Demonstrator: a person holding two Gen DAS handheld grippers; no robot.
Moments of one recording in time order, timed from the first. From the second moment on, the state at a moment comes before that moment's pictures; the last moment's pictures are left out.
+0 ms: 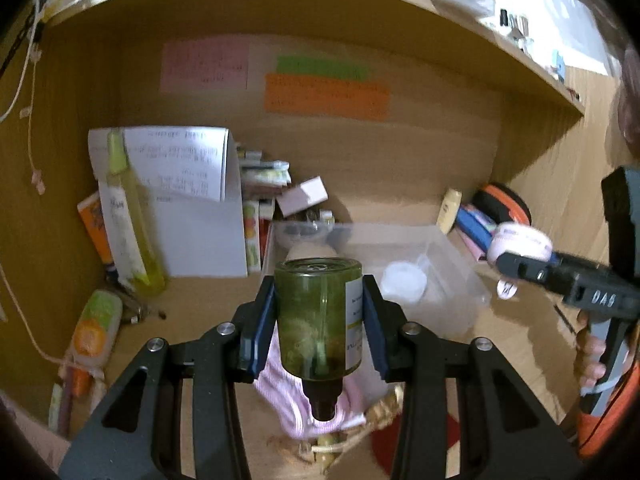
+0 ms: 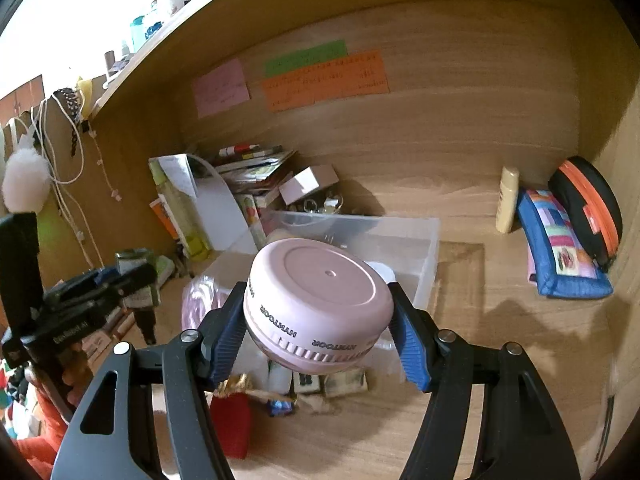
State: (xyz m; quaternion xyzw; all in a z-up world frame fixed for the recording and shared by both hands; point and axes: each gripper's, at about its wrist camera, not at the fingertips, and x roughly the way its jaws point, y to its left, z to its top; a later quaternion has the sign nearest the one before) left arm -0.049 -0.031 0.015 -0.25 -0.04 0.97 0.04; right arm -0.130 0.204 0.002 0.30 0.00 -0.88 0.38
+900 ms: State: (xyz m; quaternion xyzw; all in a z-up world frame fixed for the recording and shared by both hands) left arm -0.167 -0.040 -0.006 -0.30 -0.03 0.95 0.00; right arm -0.198 0.154 -0.038 0.36 0.04 -0.86 0.36
